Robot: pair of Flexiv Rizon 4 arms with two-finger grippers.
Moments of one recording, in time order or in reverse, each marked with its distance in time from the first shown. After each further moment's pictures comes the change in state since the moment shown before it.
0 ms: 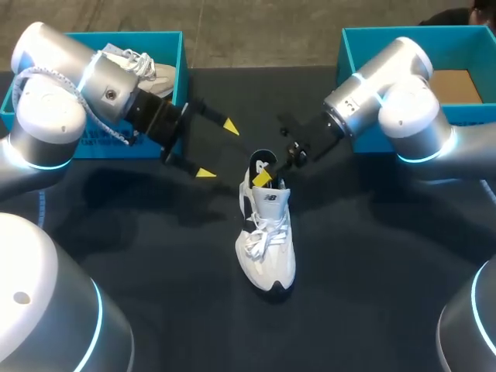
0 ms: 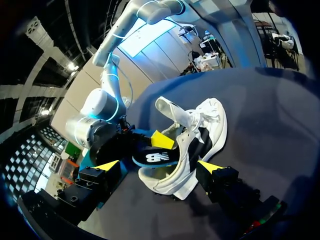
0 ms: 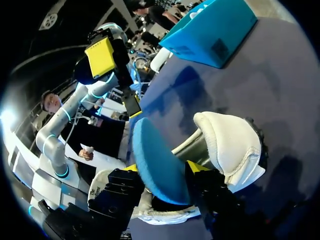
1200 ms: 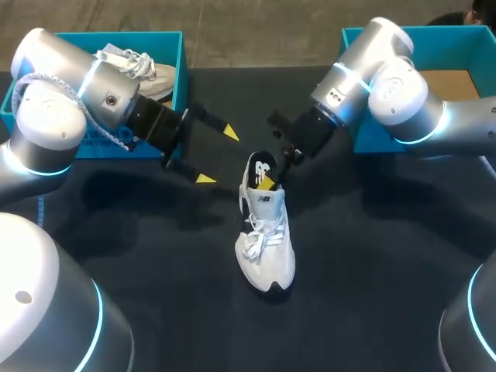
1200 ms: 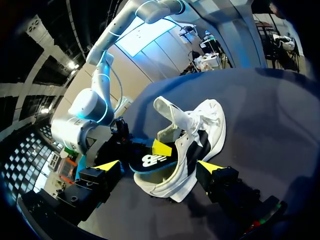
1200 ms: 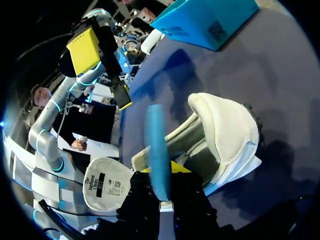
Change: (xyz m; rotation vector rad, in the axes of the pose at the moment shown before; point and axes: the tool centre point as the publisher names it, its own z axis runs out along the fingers) left arm 0.009 -0.003 0.004 -0.006 0.004 -0.012; right arm -0.006 -0.013 0.001 0.172 -0.077 0.014
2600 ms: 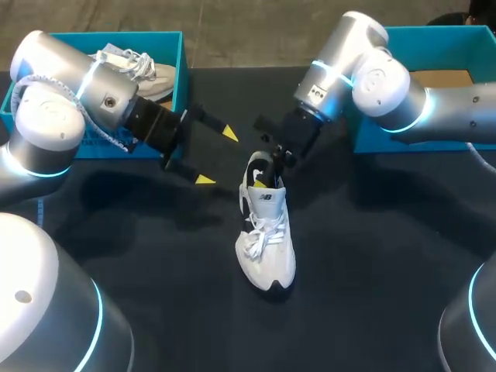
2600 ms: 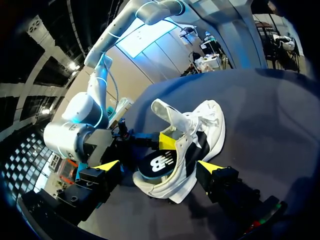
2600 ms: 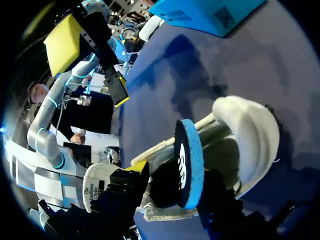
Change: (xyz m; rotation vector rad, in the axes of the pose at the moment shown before) left arm 0.002 -0.001 0.000 0.011 -0.009 0.000; right arm 0.008 0.001 0.009 0.117 -0.006 0.006
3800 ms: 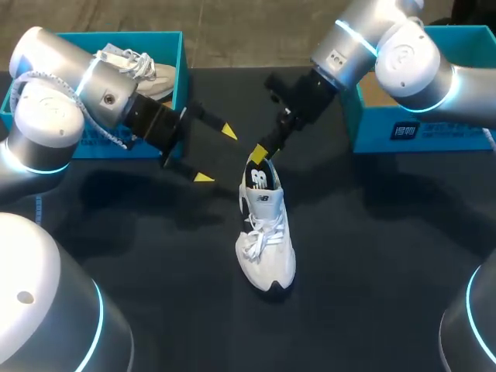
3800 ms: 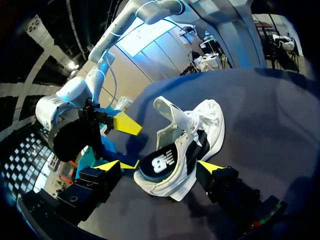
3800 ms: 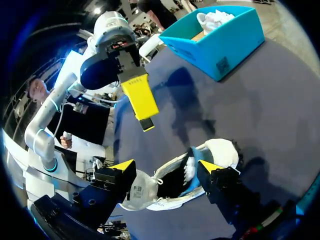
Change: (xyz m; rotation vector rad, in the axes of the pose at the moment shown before) left arm -0.002 0.004 -0.004 -0.012 0.008 0.000; right arm 0.027 0.030 -0.067 -0.154 -0.144 -0.078
